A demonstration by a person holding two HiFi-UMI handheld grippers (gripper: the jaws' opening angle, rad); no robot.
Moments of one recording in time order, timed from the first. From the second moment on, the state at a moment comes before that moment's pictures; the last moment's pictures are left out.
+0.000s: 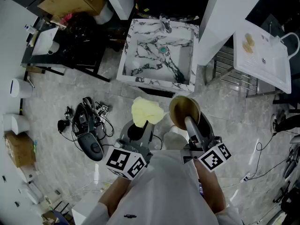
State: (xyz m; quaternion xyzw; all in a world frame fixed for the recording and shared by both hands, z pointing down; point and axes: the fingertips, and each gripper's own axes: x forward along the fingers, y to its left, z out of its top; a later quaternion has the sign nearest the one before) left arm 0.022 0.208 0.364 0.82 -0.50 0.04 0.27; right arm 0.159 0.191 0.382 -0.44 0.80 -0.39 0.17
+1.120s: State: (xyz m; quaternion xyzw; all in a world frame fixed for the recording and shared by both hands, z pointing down) left arm -0.201 0.242 0.373 0.85 -0.46 0.05 0.25; right arm -0.036 0.188 0.400 -0.50 0.73 -0.42 0.21
